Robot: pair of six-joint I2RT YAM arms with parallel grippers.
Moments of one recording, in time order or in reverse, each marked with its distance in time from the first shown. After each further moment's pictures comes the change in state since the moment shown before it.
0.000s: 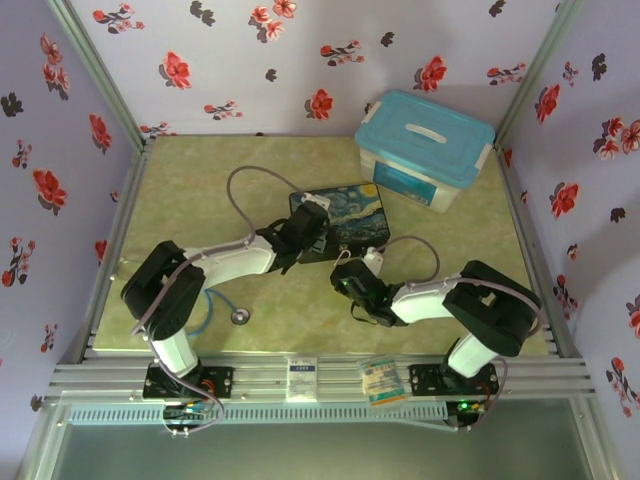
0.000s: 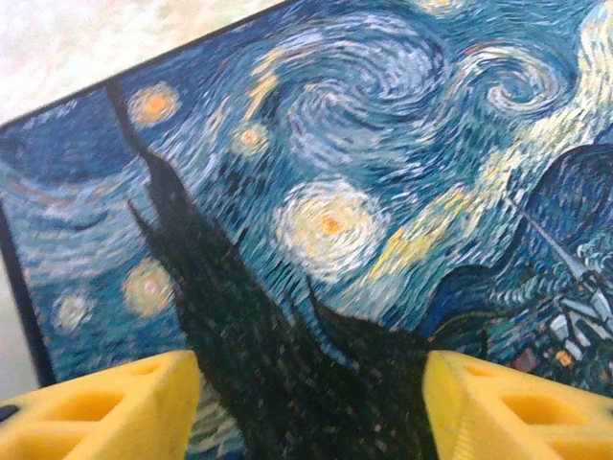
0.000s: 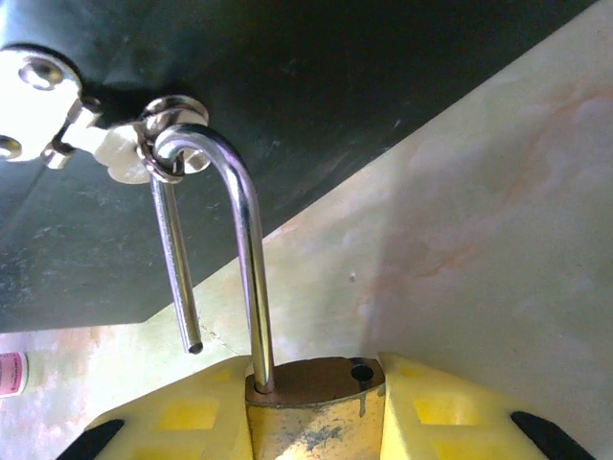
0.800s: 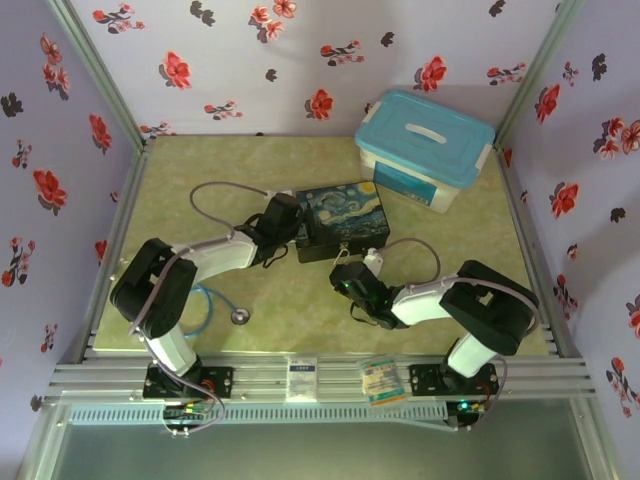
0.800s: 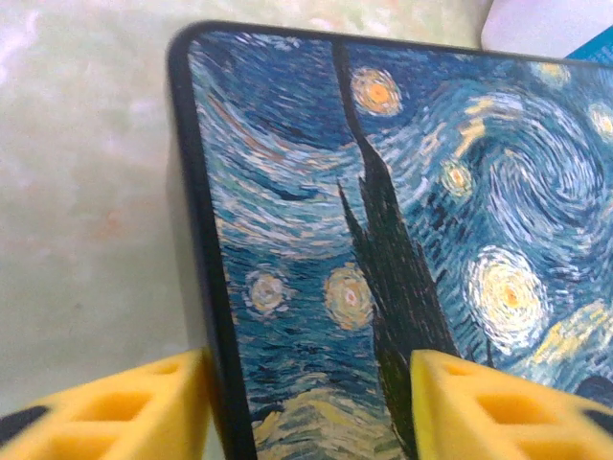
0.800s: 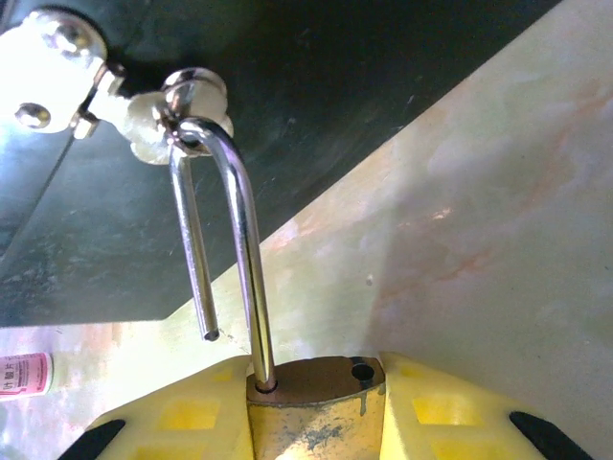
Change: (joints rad) left arm 0.155 0.008 -0.083 0.137 0.150 -0.370; right arm 0.003 0.011 -0.032 0.096 -0.001 0.010
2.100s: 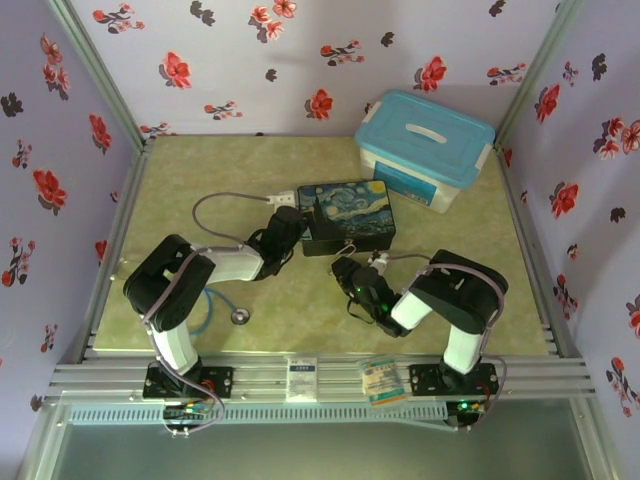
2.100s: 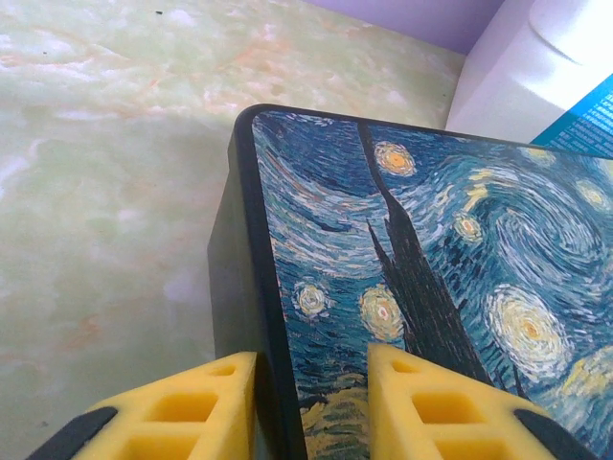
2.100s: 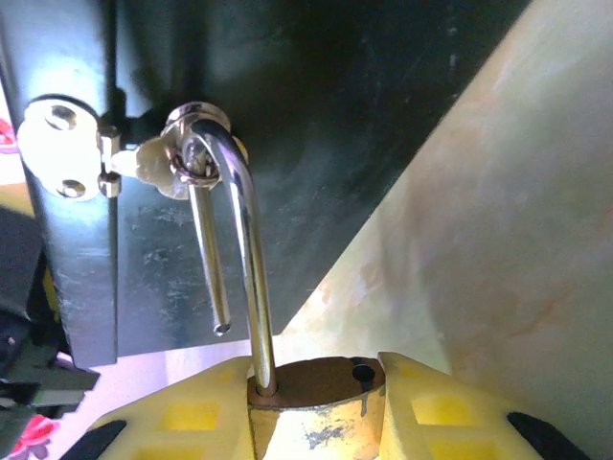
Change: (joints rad) left arm -0.049 0.072 -0.139 0.412 -0.149 0.083; right arm -0.069 0.193 -0.122 0.592 -0.023 0.249
